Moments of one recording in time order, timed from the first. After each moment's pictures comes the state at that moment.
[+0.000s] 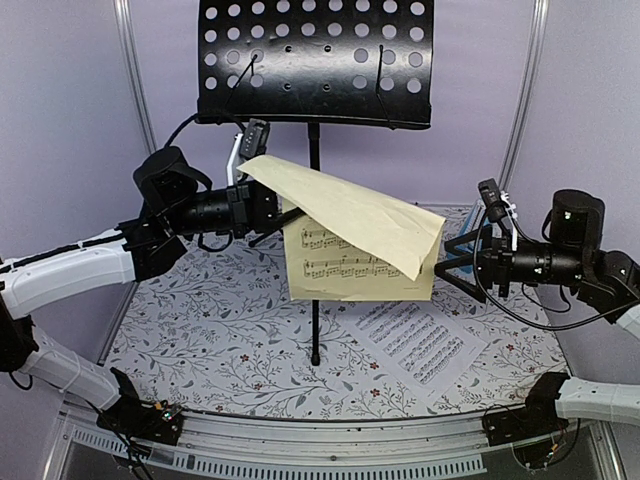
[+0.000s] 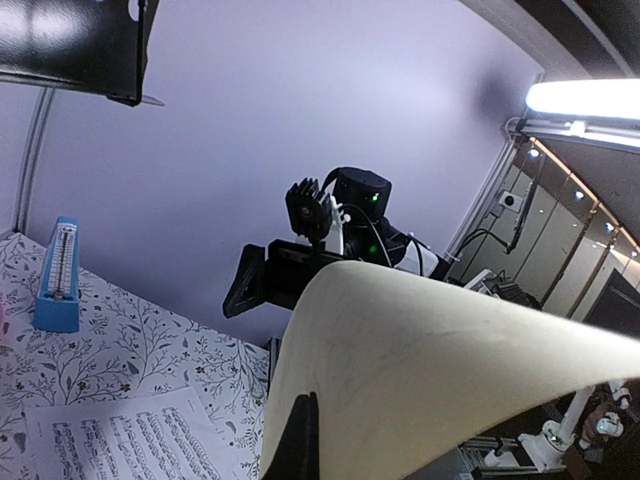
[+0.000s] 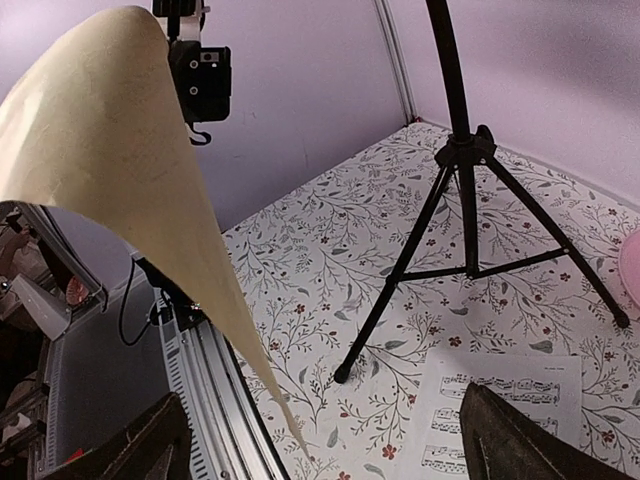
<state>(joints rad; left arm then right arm) -0.81 1.32 1.07 0.49 0.76 -0.64 0.69 0.75 0.90 -0.42 -0.46 0.21</state>
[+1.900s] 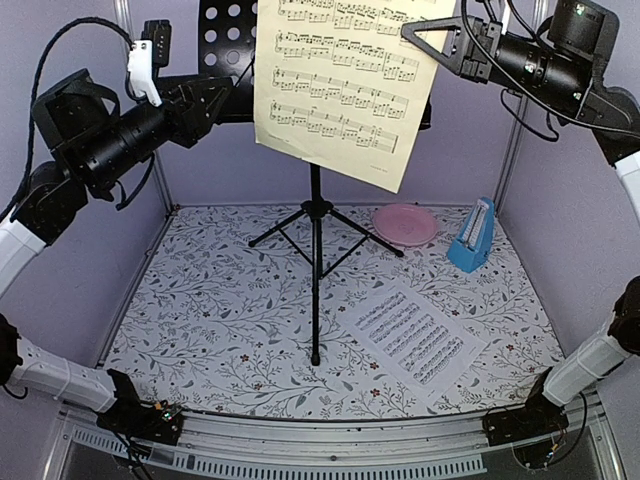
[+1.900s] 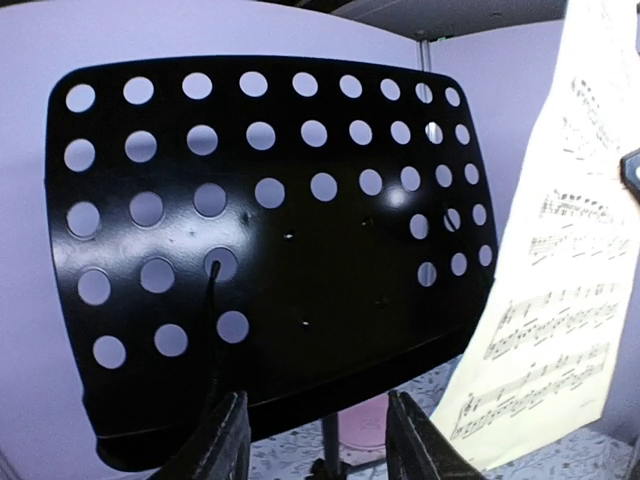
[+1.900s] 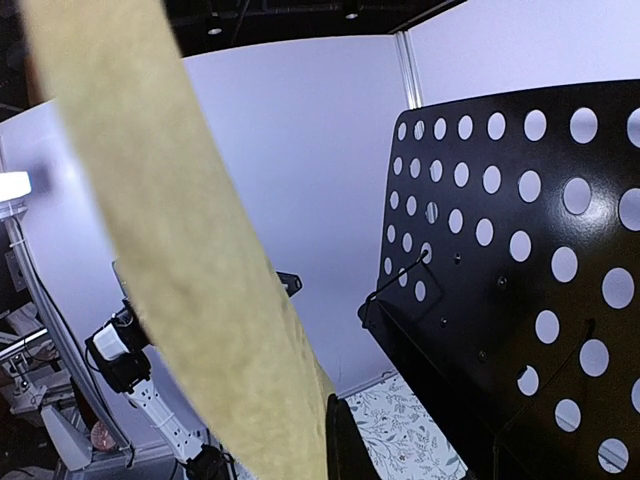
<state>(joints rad) -0.89 1.15 1.53 -0.16 -0.27 0.06 0.79 1.48 2.19 -0.55 -0.38 0.25</state>
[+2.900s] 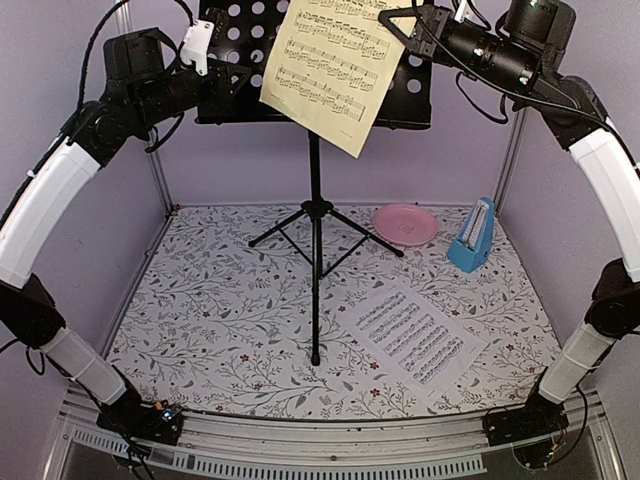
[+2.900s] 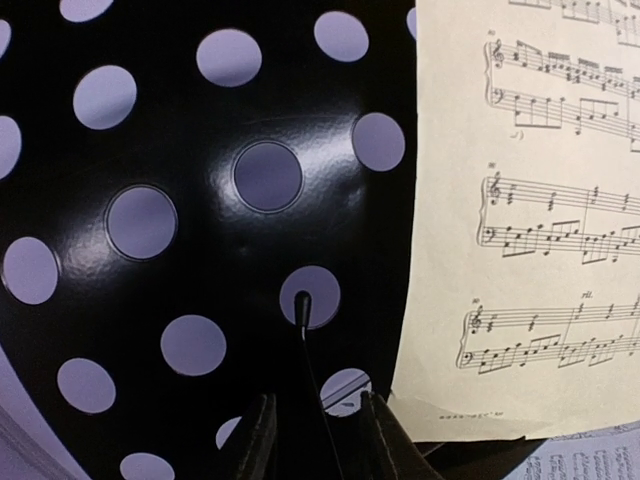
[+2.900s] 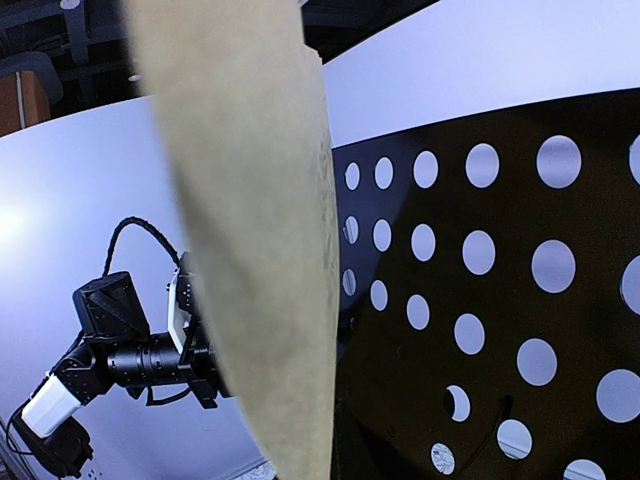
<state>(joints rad) -0.62 1.53 1.98 -0.44 -0.08 0.19 0.79 1.65 2.32 -0.44 -0.13 0.26</state>
